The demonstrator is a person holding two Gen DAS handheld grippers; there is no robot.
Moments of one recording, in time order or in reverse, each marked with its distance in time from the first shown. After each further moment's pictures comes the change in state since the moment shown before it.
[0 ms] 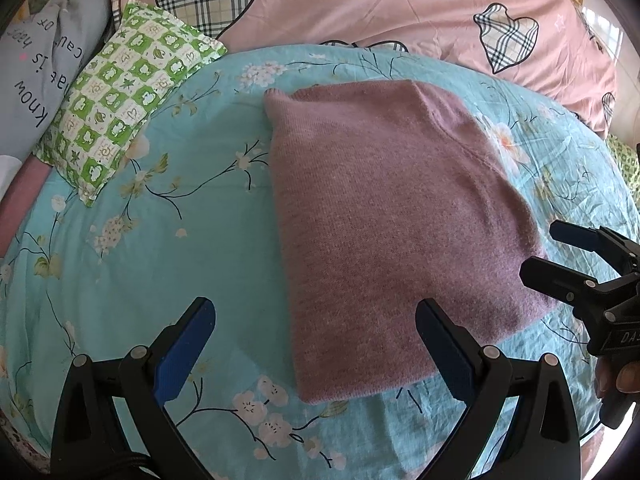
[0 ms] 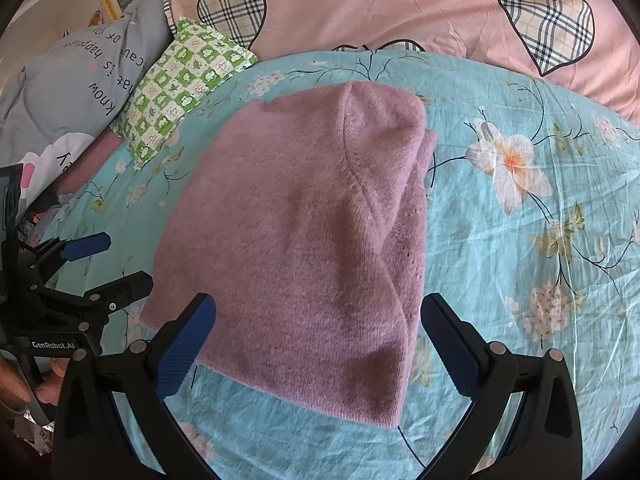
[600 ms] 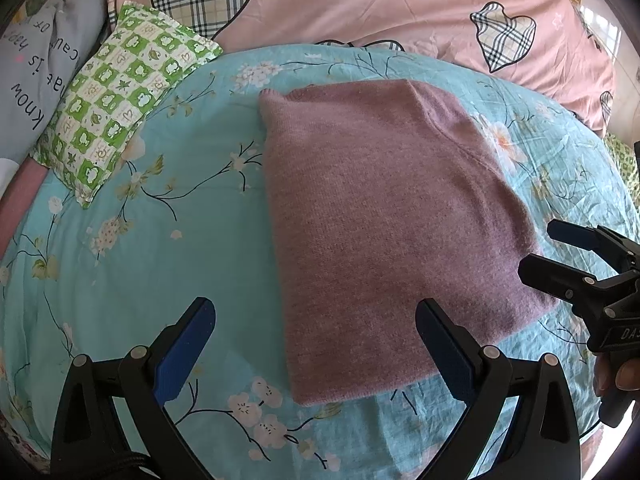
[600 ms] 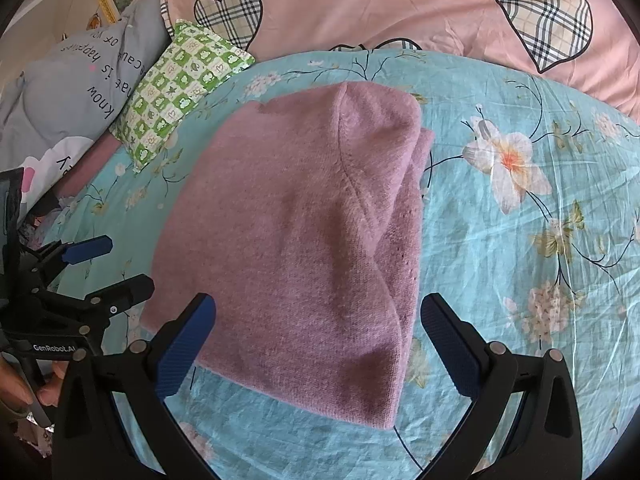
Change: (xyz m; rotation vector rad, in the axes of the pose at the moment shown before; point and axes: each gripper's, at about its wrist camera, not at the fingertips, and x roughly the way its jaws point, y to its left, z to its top) left arm 0.000 -0.003 0.001 0.007 0.002 -0.008; right arm 0.000 -0.003 0.000 0.014 -0.002 0.006
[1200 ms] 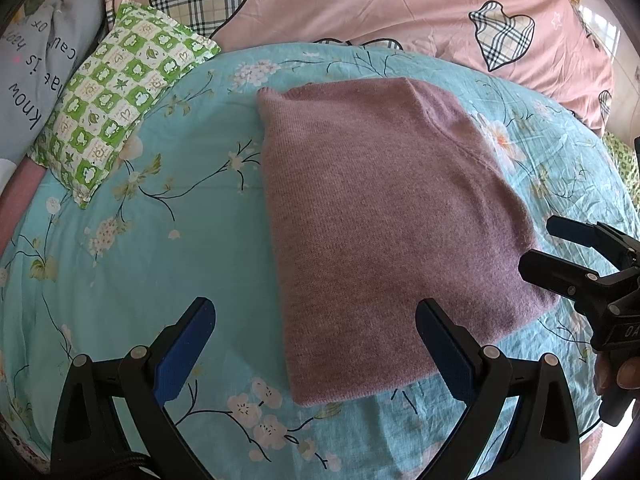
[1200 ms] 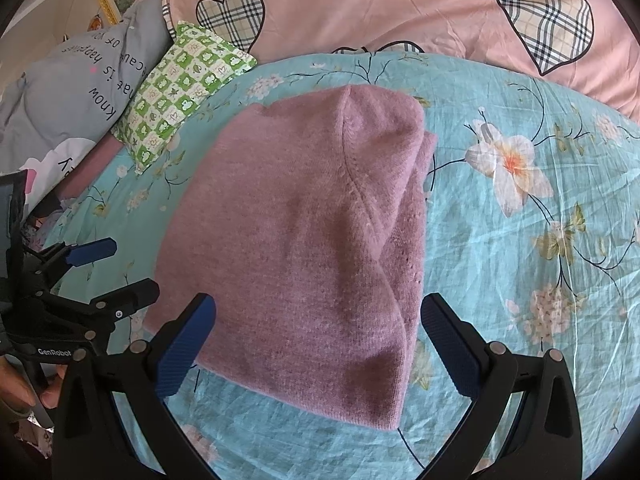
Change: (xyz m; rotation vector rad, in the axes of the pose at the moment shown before) left arm 0.002 -0.001 0.000 0.000 0.005 -0.004; right arm -0.001 0.002 0.003 -0.003 -0.004 0.006
